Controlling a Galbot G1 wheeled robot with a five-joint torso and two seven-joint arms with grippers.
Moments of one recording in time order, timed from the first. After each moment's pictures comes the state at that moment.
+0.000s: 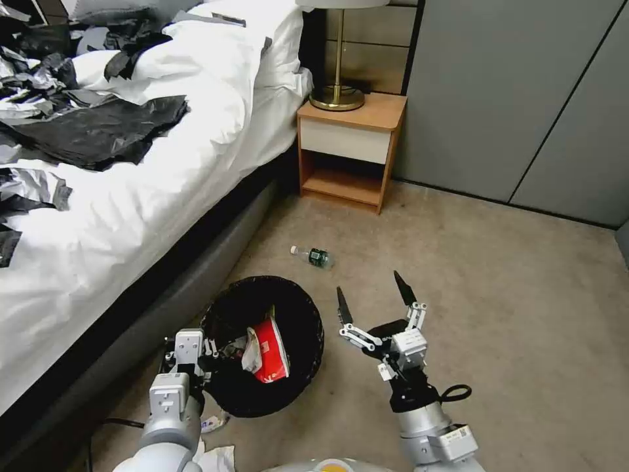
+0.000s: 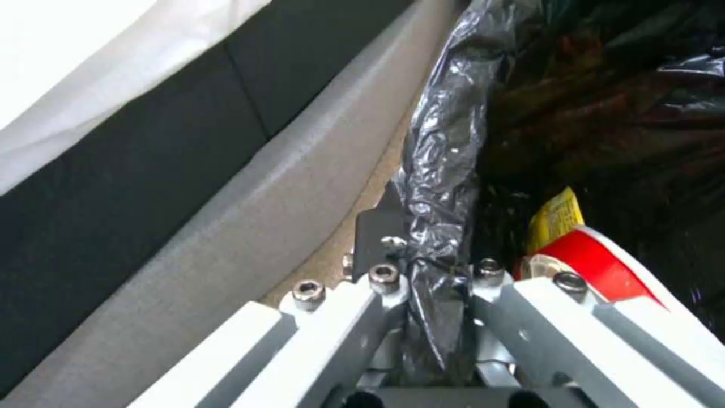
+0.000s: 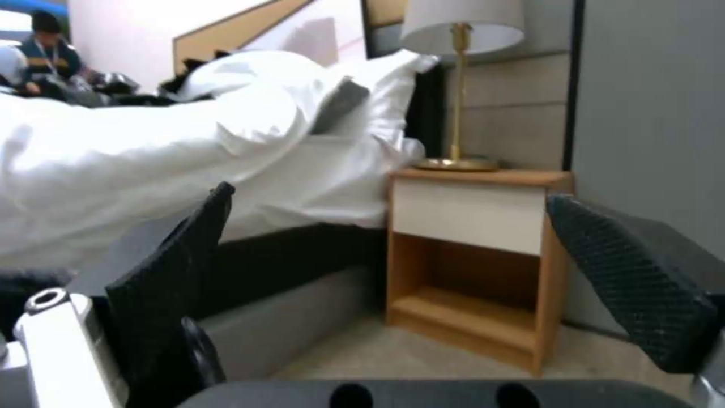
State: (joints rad) left arm 1.82 -1.51 -0.53 -2.37 0.05 0.45 -0.16; right arm -1.72 1.38 0.21 2.12 -0.08 0.44 0.11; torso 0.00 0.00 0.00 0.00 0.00
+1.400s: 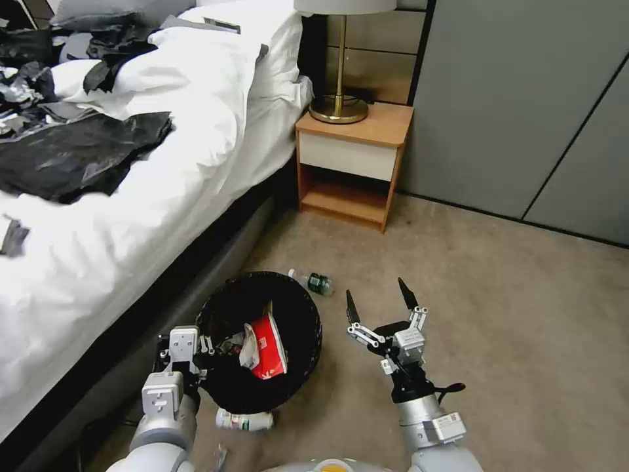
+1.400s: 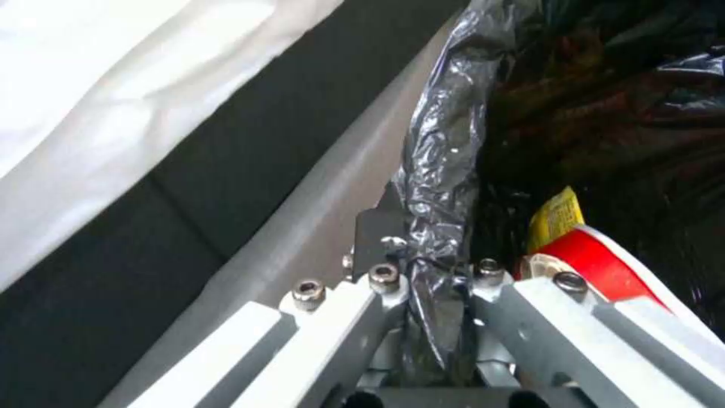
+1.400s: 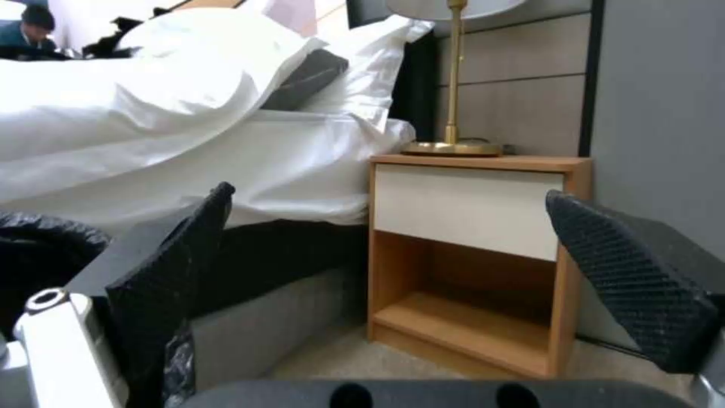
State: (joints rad) left arm 1.83 -1.51 -0.53 -2.39 0.05 0.45 -0.15; right arm -1.66 1.38 0.23 2.03 -0.05 0.46 0.08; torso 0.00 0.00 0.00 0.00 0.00
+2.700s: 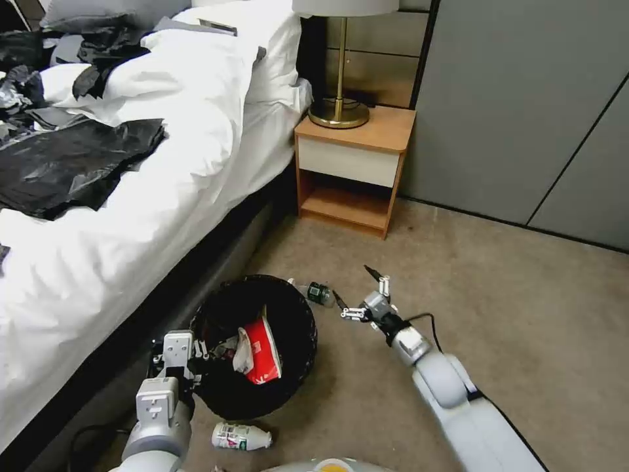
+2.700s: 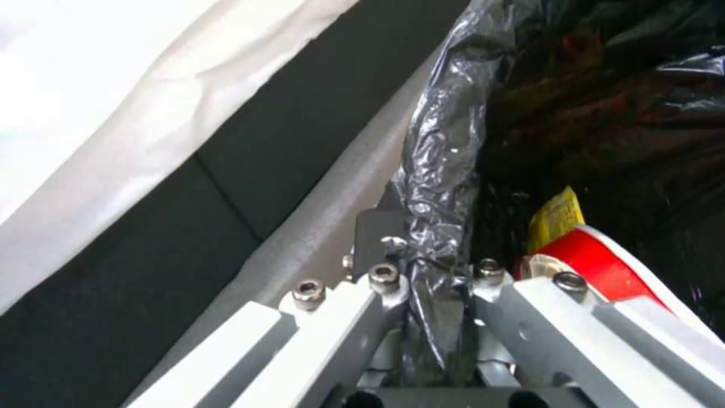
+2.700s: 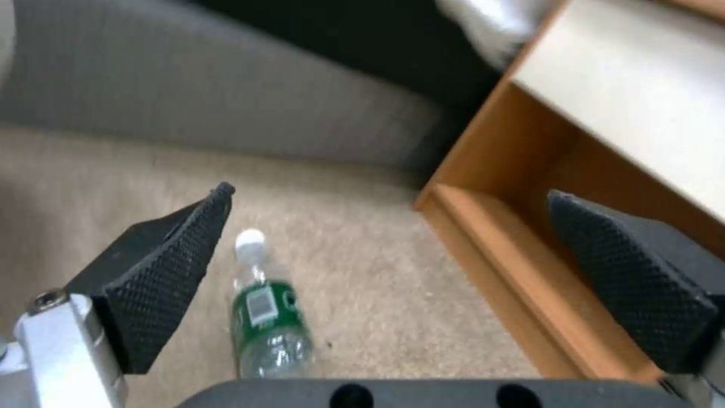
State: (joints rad) left arm 1.87 -1.53 -0.56 -2.40 0.08 0.45 -0.15; right arm -1.00 1.30 0.18 1.30 -0.24 0.35 -0.28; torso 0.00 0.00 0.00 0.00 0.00
